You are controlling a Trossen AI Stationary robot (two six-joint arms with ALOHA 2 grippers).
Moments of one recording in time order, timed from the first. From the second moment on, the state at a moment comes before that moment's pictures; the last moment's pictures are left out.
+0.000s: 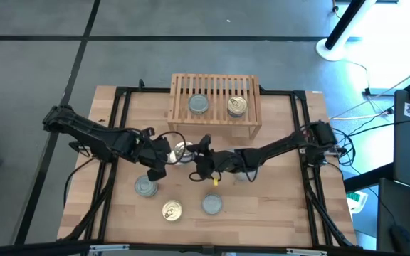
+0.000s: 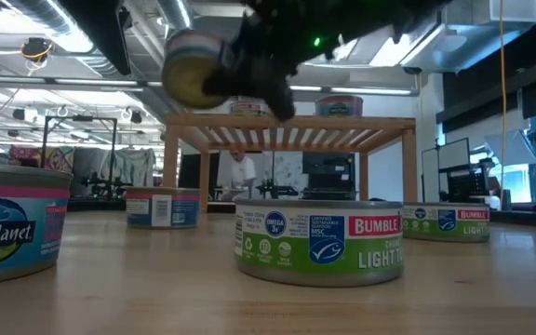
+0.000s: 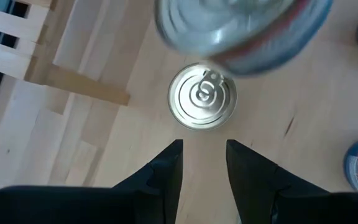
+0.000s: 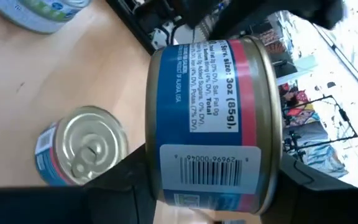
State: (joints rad) left arm -0.33 1.35 1.22 -1.17 -0.40 -0.60; right arm 0.21 1.88 1.18 0.42 0.54 -0.89
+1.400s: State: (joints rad) left arm -0.33 1.35 1.22 -0.92 -0.45 -0.49; right arm -0.01 1.08 1.18 -0.65 0.86 -0.64
